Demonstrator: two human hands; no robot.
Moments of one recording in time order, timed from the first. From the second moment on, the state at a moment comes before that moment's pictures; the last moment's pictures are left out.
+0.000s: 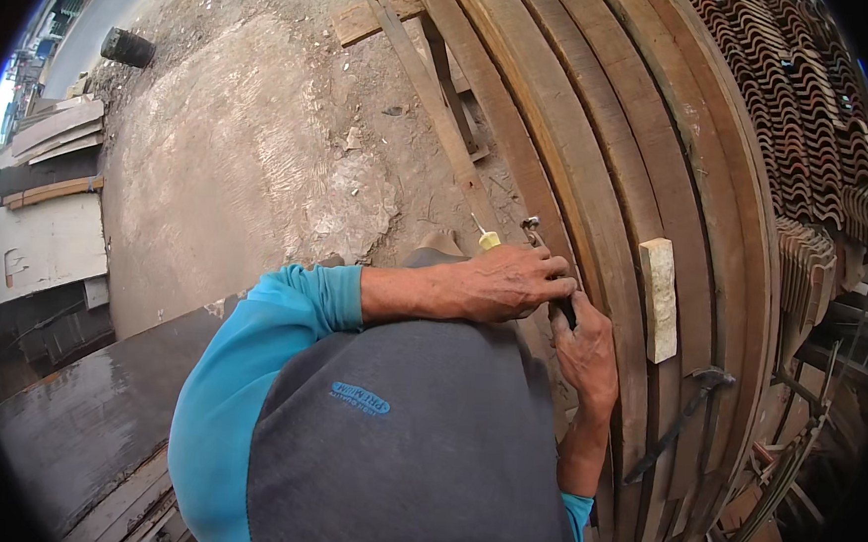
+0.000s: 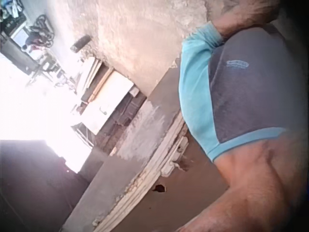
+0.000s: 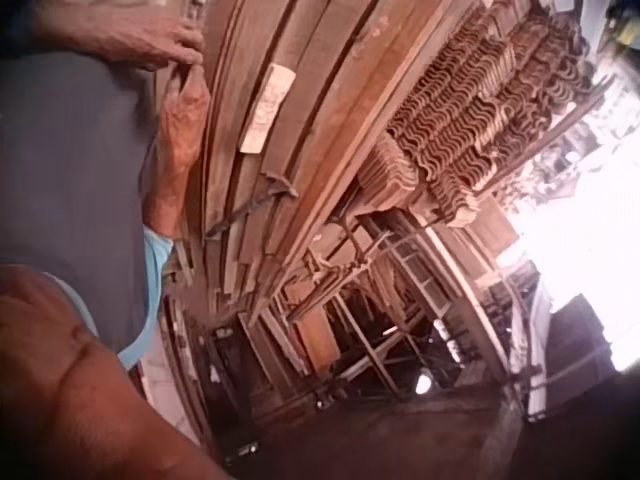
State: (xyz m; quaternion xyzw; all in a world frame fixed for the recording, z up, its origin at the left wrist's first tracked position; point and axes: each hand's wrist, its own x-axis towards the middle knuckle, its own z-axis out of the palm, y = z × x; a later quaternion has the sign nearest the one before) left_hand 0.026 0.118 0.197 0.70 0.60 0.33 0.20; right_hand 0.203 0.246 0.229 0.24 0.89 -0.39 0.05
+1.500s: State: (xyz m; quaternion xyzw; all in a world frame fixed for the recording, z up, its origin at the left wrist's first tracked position) left_hand -0.086 0.046 0.105 0.41 0.75 0.51 0.11; right_hand -0.082 0.165 0.116 -0.02 0.85 -0.48 -0.23
